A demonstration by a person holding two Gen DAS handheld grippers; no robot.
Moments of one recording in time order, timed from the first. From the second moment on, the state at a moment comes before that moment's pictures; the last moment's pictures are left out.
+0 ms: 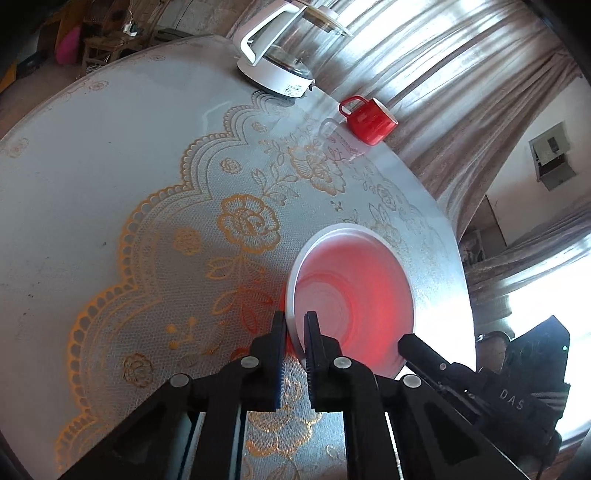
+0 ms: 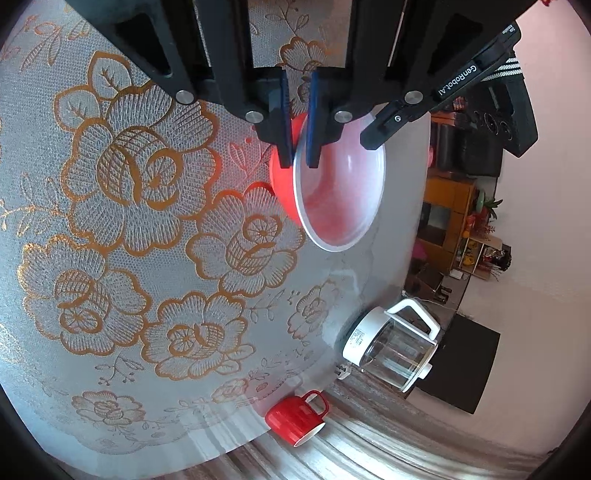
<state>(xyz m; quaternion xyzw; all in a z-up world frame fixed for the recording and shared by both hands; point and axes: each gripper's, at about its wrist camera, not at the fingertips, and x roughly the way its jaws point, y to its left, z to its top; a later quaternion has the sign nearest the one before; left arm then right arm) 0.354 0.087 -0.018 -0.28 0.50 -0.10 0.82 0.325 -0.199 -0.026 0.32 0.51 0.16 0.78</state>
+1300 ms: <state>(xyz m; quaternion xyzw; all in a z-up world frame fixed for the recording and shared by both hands) 0.249 0.116 -0.008 -0.22 0.48 -0.07 0.84 0.253 -0.145 -0.008 0.20 0.54 0.19 0.80</state>
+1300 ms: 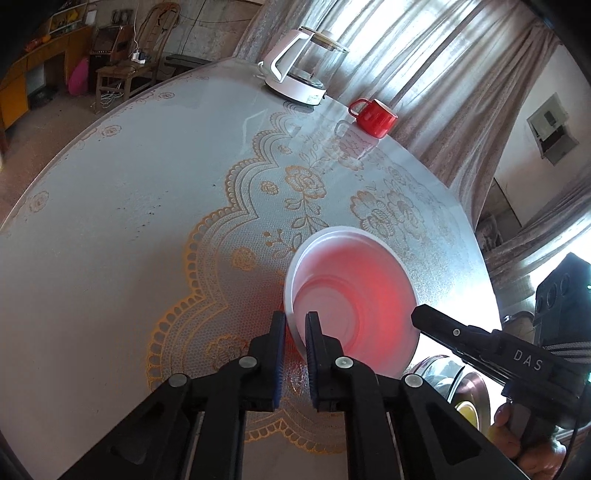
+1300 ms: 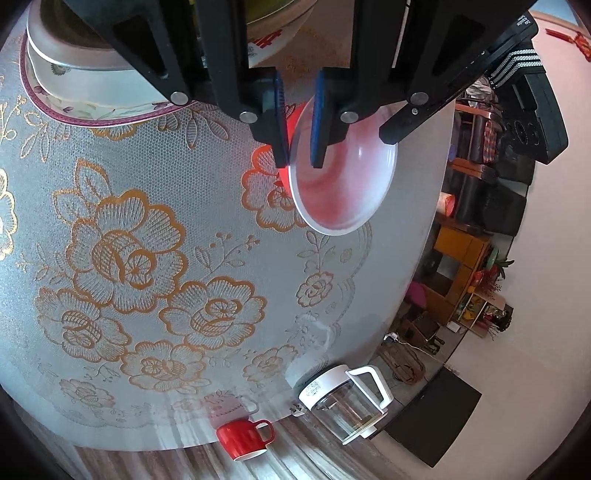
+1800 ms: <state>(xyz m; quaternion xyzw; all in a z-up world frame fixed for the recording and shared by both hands) 0.210 0.110 0.020 -0.22 0.45 -0.10 0.86 0.215 -0.161 0.022 0.24 0.48 0.20 0.82</state>
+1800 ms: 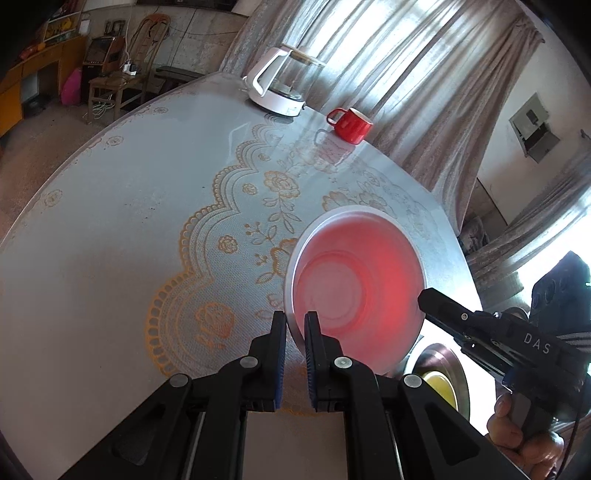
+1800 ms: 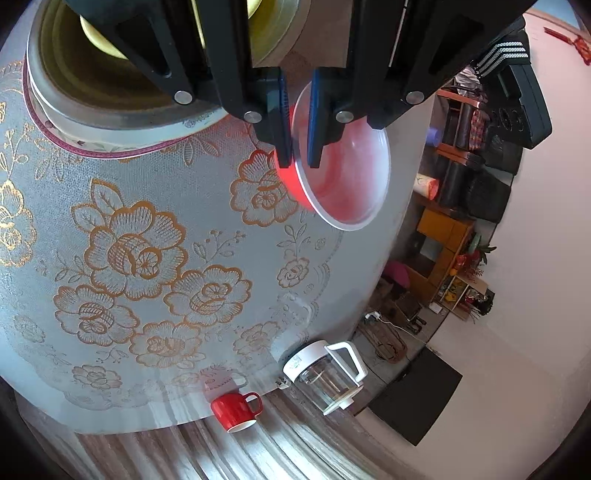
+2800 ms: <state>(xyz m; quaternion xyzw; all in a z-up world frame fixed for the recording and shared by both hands) 0.150 0.079 0.060 -0.21 0.41 -0.17 0.87 0.135 -0.200 0.050 0.24 0.43 0.21 0.84</state>
